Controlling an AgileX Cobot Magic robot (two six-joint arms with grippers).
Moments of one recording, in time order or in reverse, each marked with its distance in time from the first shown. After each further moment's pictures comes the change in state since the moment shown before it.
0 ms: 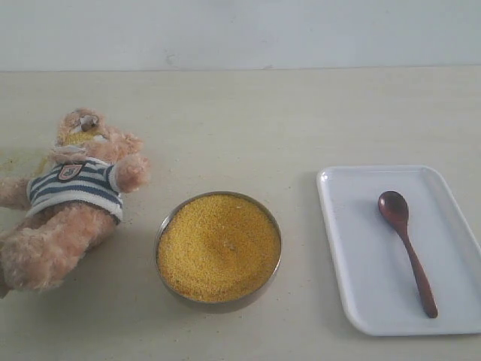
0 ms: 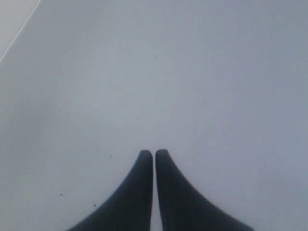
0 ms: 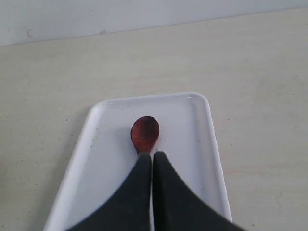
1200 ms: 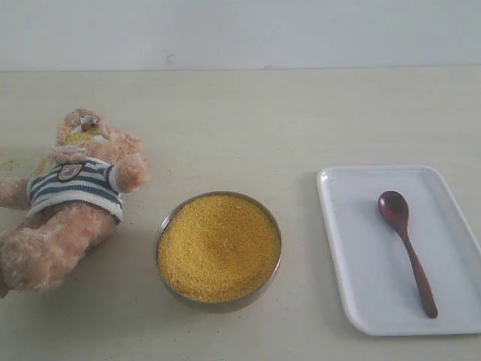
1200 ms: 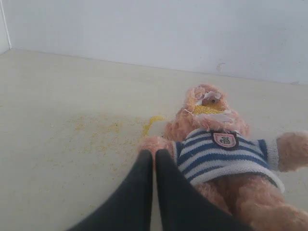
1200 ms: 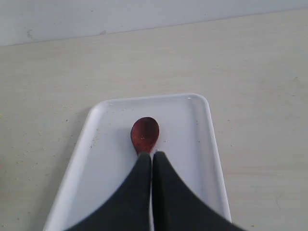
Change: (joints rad) left arm 0.000 -0.090 0.252 0.028 0.785 0.228; right arm 0.000 0.000 0.000 0.000 -0.002 0.000
